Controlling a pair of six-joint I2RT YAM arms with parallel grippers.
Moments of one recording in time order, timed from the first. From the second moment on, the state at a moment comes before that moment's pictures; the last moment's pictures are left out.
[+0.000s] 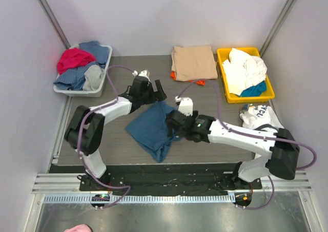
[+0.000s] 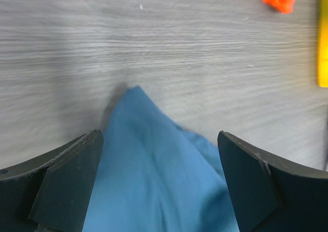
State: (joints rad) left arm -0.49 1.82 1.11 0.06 0.05 -0.64; right arm 1.10 1.43 1.07 -0.70 0.53 0.84
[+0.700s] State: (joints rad) left arm -0.49 1.33 0.54 0.10 -0.04 -0.69; right arm 0.81 1.65 1.19 -0.48 0.49 0.56
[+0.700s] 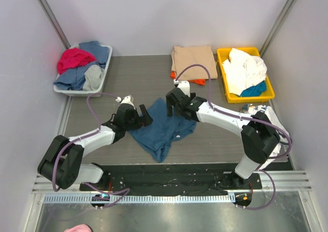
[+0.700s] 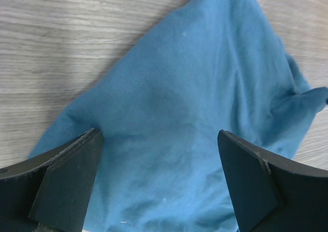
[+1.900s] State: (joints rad) left arm -0.50 1.35 0.50 0.19 -0.02 -0.72; right arm 0.81 1.57 0.93 -0.50 0.50 0.63
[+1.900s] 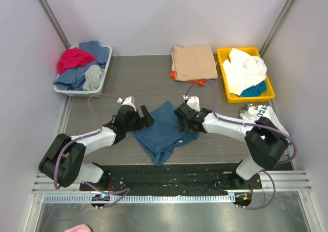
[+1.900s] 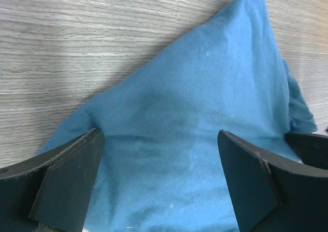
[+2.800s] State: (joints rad) left arm -0.50 1.24 0.55 0.04 -0.03 -0.67; right arm 0.77 1.57 1.15 -0.57 0.45 0.53
